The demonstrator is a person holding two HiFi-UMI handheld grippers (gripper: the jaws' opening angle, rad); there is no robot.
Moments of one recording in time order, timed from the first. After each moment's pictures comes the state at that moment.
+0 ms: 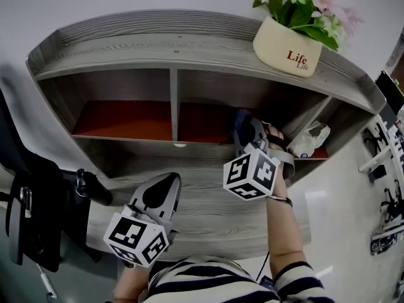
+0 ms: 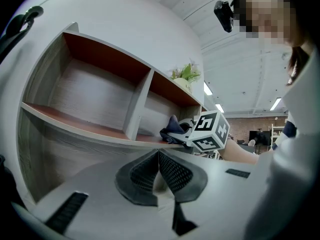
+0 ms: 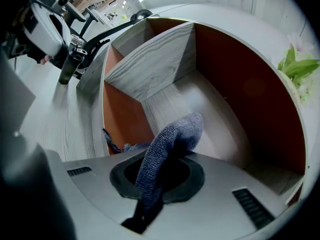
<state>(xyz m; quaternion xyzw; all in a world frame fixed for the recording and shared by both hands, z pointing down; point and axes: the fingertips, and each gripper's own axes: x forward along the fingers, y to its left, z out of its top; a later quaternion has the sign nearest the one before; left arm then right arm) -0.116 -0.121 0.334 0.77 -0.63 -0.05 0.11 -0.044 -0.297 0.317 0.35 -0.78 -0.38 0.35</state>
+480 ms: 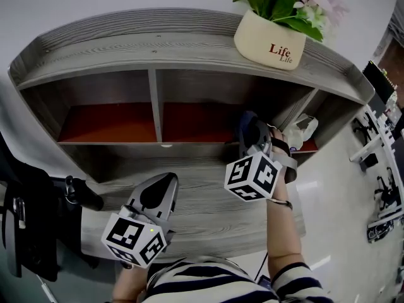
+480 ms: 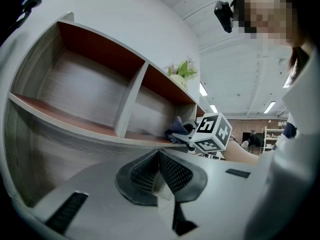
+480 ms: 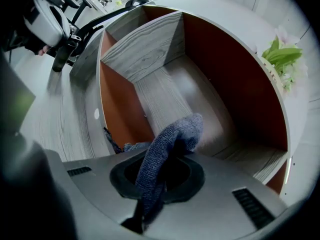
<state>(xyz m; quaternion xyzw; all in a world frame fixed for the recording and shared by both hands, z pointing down) -0.096 -0.133 0.337 0.79 -0.60 -0.05 0.12 0.011 -0.309 0.317 0.41 -0.74 -0.37 0.39</state>
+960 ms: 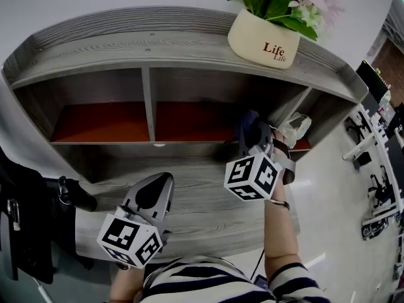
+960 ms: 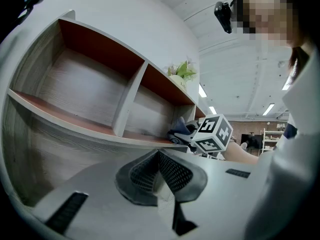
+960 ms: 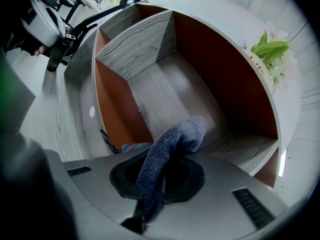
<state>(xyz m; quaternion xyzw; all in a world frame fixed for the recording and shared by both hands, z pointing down) -0.091 -0.135 0.337 0.79 -0.59 -0.06 0.12 0.032 -0.312 0.311 0.44 -0.73 -0.36 0.38</state>
